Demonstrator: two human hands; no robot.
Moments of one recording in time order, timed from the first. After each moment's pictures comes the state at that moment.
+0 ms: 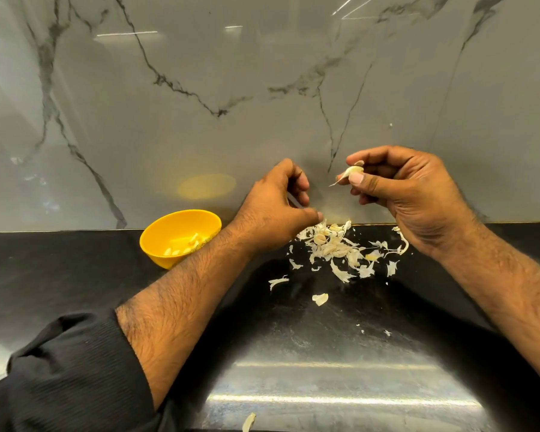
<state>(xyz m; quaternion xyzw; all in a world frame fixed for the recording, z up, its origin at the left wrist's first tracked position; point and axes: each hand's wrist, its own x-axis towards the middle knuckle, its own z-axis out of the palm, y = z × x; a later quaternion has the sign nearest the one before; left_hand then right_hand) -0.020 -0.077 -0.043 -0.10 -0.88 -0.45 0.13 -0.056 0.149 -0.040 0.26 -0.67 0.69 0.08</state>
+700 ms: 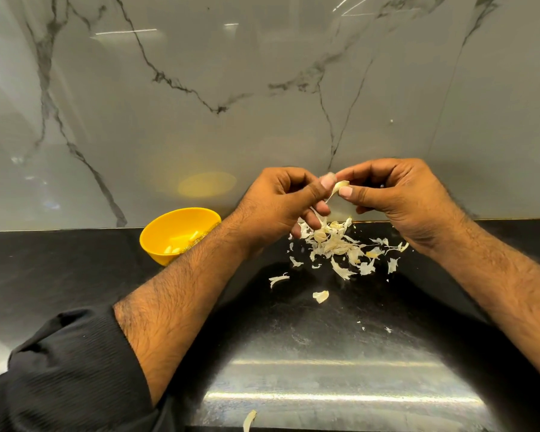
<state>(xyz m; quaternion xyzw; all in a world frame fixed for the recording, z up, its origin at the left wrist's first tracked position) -0.021 -0.078 -0.041 -0.17 -0.79 -0.59 0.04 -0.056 0.146 -0.044 0.26 -0.74 0.61 0.07</state>
